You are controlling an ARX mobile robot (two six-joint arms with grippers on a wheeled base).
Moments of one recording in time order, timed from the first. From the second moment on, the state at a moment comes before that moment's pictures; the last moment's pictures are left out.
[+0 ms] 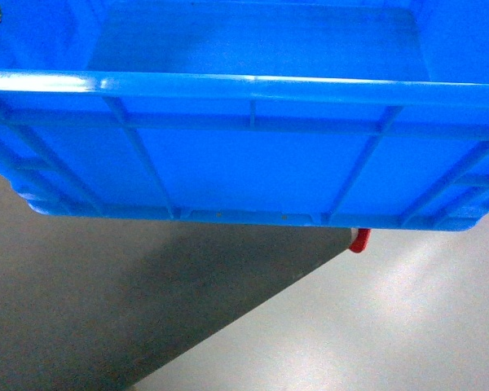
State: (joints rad) left arm -0.13 1.32 0.82 0.33 -0.14 -0.02; right arm 0.17 1.34 0.89 0.10 0.10 0.13
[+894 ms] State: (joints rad) left arm -0.13 1.32 0.82 0.33 -0.13 -0.02; right arm 0.17 1.34 0.89 0.10 0.10 0.13
